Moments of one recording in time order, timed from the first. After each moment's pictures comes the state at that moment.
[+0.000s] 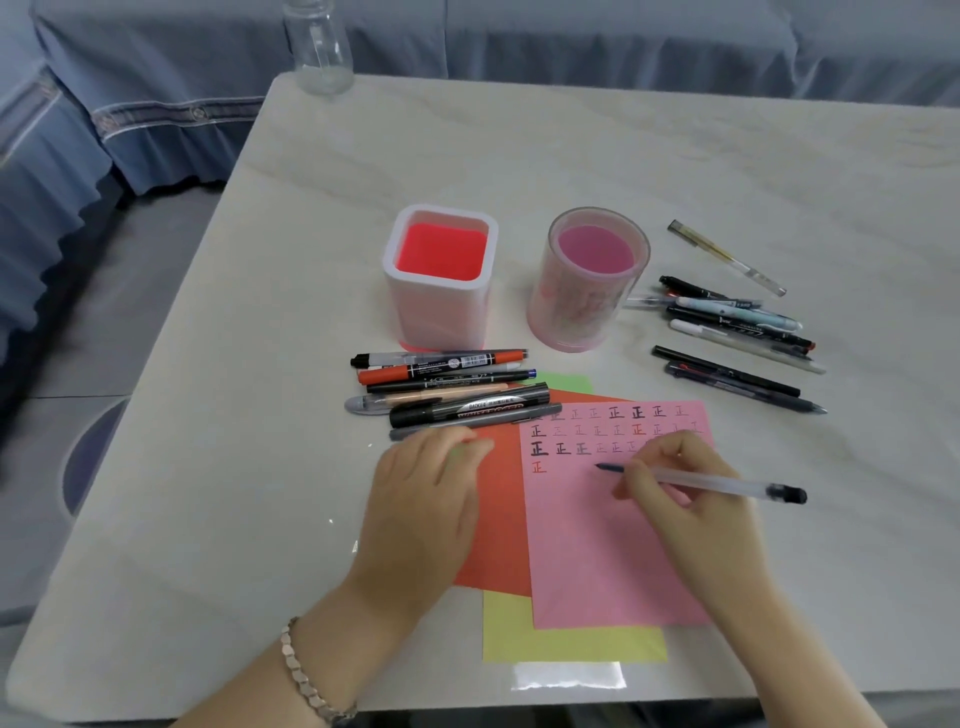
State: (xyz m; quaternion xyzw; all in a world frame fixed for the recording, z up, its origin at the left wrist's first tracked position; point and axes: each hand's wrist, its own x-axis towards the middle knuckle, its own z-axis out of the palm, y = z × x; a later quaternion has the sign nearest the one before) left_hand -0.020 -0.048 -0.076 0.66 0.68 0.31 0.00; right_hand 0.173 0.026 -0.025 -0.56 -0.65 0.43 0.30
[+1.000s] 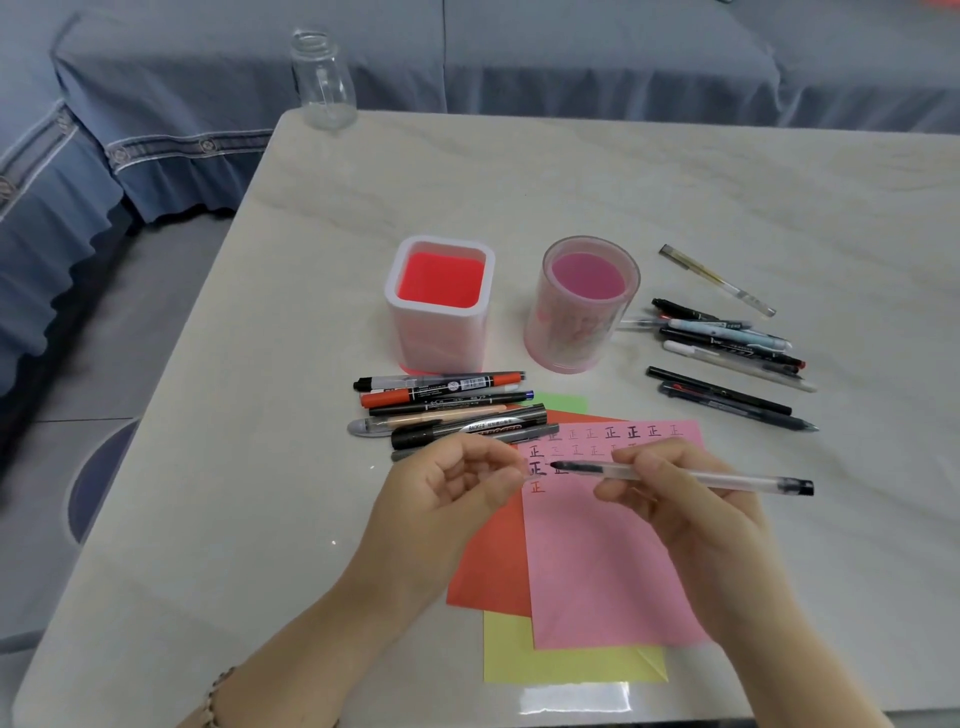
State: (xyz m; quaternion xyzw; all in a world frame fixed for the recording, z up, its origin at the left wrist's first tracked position) left_hand -0.004 -0.042 0.014 0.34 0.57 0.57 0.49; right_hand 0.162 0.020 0.012 -0.40 -0.46 0.68 0.40
